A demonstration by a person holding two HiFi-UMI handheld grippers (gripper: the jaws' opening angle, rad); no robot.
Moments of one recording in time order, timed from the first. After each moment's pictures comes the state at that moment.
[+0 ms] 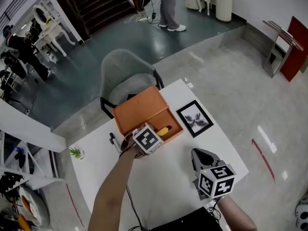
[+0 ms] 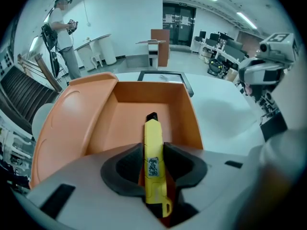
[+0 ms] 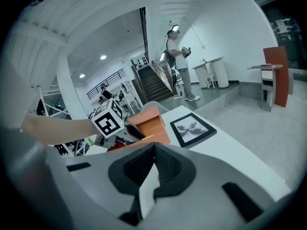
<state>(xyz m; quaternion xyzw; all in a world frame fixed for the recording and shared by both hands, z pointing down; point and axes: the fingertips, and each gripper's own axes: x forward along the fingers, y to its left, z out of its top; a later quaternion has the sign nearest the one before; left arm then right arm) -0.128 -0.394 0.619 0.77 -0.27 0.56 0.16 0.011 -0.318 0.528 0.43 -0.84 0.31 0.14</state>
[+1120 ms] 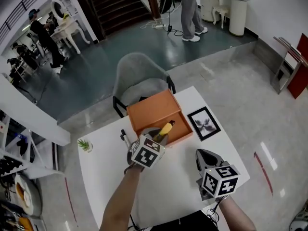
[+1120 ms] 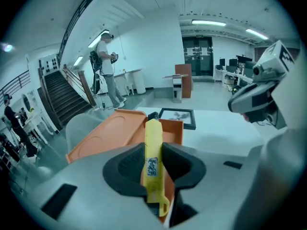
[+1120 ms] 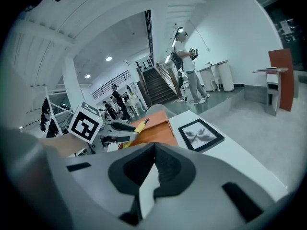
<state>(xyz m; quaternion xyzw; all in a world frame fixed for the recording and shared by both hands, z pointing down) -0.143 -0.372 0.527 0.80 -0.45 0.38 0.11 -0.005 -0.309 0.499 0.41 -0.85 0.29 0.12</state>
